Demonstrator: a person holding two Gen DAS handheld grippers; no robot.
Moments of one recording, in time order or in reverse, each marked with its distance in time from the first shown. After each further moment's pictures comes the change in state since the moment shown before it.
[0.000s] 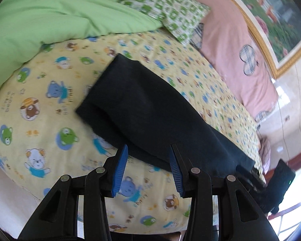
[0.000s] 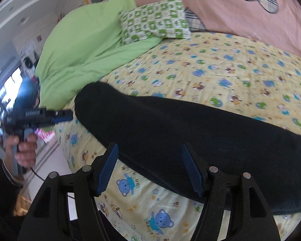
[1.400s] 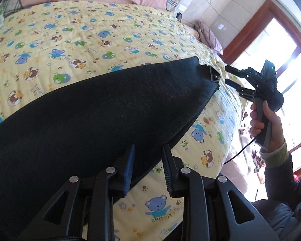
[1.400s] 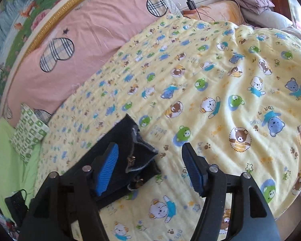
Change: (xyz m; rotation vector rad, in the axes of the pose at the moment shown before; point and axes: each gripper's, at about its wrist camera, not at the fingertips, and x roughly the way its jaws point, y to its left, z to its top) left arm 0.163 -0.270 -0.097 0.778 0.477 -0.355; right arm -0.216 -0.243 -0.112 0.882 -0.343 -0.532
